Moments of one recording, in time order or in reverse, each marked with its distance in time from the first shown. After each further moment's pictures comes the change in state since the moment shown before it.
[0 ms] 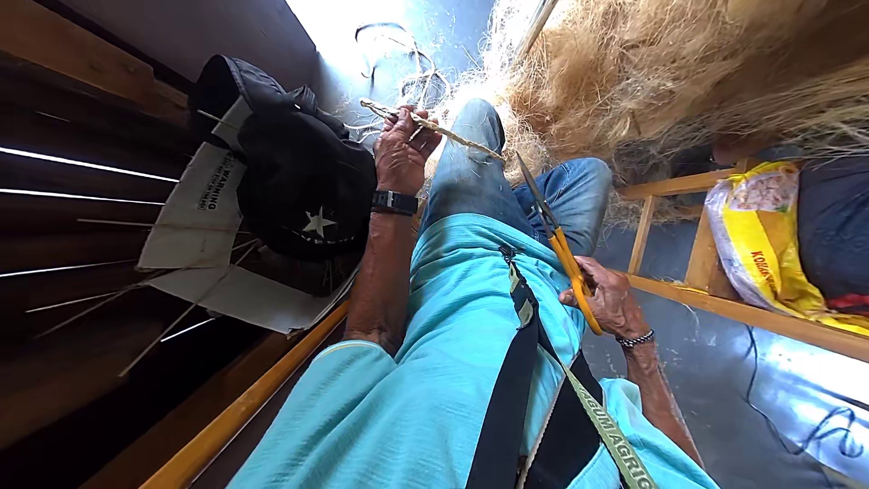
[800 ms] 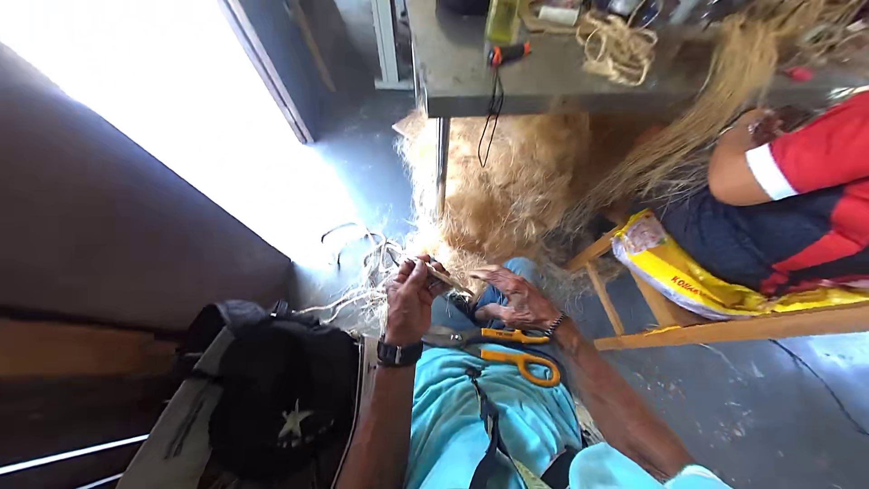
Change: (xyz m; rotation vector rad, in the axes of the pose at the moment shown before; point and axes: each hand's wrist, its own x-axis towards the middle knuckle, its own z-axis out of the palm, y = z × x) left_hand -0.063 -0.015 0.096 0.156 -0.482 -0.032; right_hand 0.125 -0.066 -0.050 0.126 0.175 -0.404
